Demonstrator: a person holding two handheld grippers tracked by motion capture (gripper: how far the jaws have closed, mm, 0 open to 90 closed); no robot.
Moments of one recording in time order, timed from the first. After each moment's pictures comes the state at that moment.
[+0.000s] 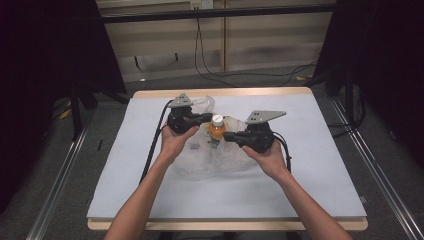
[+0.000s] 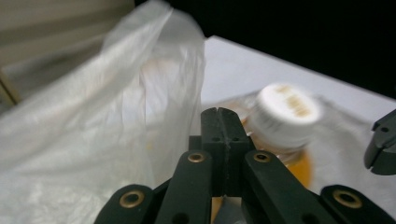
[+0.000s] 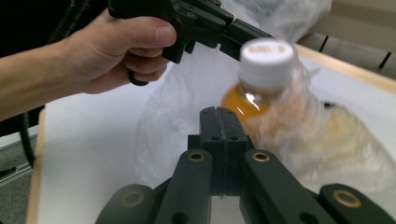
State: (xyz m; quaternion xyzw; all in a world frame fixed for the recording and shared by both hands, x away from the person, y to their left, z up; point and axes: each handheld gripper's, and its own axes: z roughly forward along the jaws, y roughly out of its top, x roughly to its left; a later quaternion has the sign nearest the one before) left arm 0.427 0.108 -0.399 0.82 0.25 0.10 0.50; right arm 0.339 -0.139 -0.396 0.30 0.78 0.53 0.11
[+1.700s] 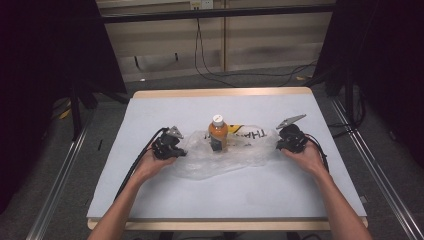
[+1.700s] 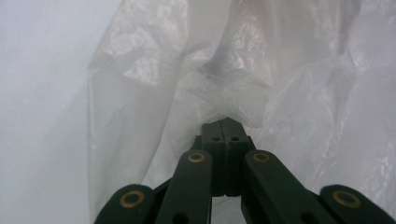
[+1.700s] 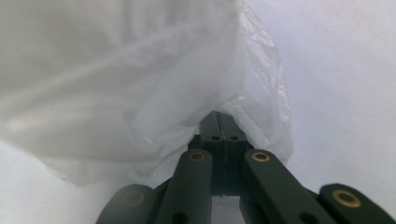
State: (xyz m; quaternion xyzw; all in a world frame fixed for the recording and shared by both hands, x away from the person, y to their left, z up) left arm 0.405 0.171 -0.468 0.92 0.24 0.05 0.30; right arm 0.376 -0.255 -0.474 0.41 0.85 0.31 0.12
